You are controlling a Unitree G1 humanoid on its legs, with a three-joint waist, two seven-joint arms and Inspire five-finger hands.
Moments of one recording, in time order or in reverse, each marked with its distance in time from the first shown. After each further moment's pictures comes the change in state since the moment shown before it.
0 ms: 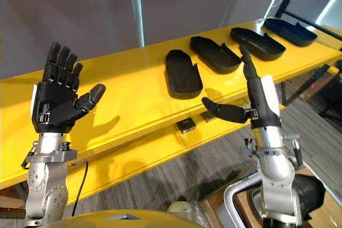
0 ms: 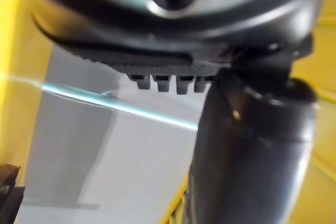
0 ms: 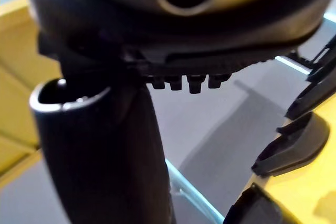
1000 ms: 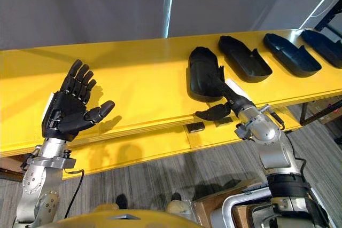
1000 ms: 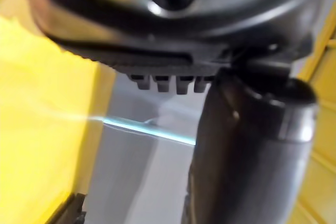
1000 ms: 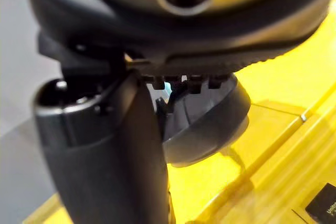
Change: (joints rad) left arm 0.034 0.105 -0.002 0.069 -0.031 0.052 -0.050; right arm -0.305 -0.248 0.283 0.389 -0.009 0.224 0.233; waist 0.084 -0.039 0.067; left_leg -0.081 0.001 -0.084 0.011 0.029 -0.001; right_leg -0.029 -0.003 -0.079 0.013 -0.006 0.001
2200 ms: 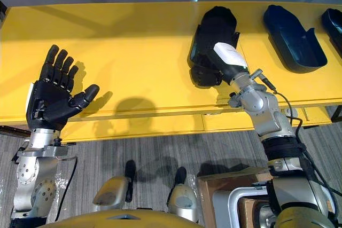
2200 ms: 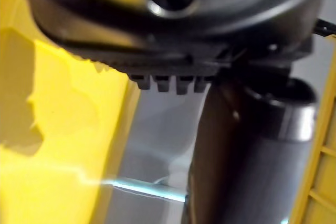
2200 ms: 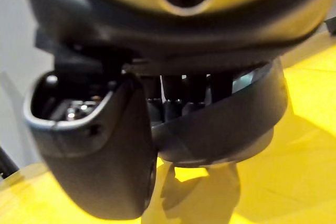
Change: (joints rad) left arm -0.099 0.016 0.065 0.031 -0.038 -0.048 0.063; right arm -0.330 -0.078 0.165 0.196 -0.196 -0.245 -0.207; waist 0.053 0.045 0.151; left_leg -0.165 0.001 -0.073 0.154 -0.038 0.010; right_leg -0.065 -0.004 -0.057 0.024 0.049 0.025
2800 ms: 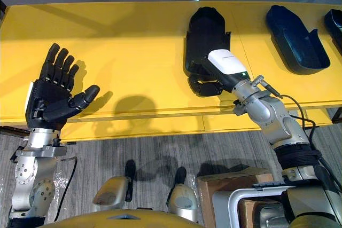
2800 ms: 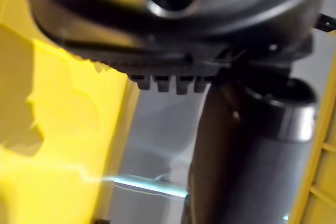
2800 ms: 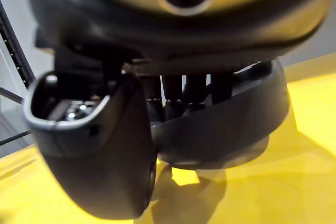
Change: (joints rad) left arm 0.008 0.020 0.000 0.000 -0.009 -0.004 -0.028; right arm 0.110 -0.100 0.020 -0.063 -0.040 -0.182 -0.067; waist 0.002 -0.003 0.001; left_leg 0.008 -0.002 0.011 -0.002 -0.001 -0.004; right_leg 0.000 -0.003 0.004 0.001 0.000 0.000
